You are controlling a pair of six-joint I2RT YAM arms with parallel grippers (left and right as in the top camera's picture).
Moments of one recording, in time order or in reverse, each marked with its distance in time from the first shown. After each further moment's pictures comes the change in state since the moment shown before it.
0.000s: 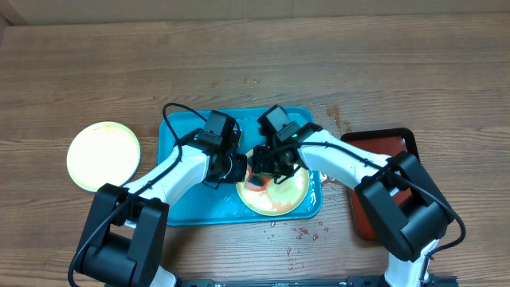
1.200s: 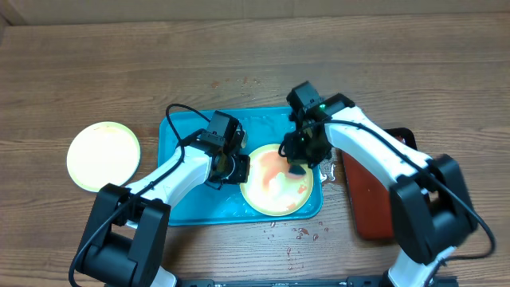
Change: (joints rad) left arm -0.011 0.000 0.001 0.011 0.016 -0.011; right arm -0.146 -0.096 0.158 -0.444 0.183 -0.301
